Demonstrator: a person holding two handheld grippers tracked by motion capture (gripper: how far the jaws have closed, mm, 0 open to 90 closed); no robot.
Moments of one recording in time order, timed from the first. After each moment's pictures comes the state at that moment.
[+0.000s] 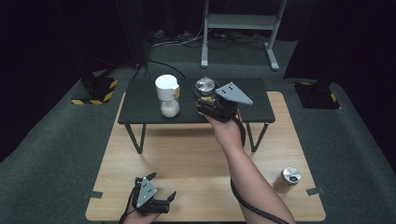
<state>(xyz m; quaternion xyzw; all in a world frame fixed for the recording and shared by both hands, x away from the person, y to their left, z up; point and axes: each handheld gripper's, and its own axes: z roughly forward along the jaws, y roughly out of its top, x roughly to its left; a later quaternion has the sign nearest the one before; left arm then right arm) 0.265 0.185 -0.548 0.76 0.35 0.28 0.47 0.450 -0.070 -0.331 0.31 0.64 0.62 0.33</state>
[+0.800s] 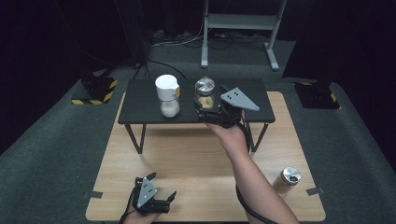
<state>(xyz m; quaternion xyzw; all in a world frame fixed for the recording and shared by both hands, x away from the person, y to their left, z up) 0.265 0.184 -0.548 0.76 0.35 0.28 0.47 0.432 -0.081 -0.334 0.31 0.64 0.63 0.31</state>
